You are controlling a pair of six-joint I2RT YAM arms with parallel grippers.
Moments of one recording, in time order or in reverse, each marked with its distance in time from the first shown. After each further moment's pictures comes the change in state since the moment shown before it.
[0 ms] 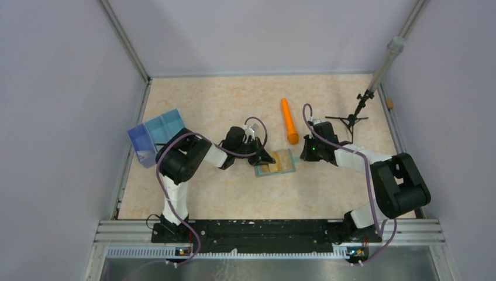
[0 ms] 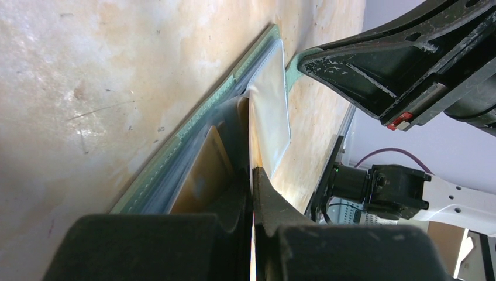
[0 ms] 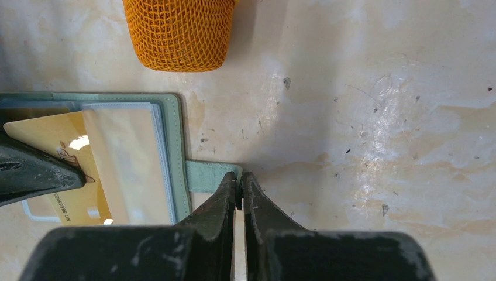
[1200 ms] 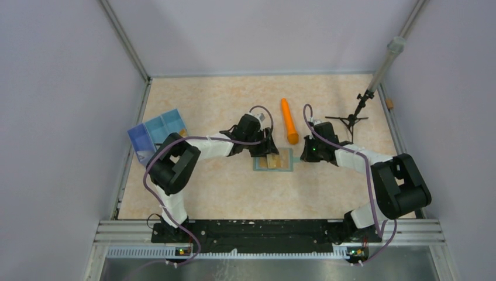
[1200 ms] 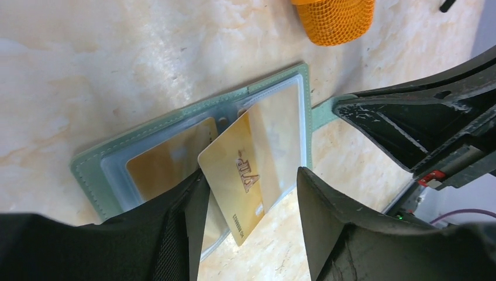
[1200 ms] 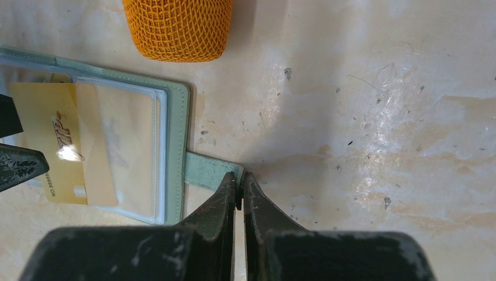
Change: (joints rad) left arm -0.087 -0.141 0.257 -0.626 -0.370 0.210; right arm -0.003 -0.009 0.000 -0.021 -0.008 0.000
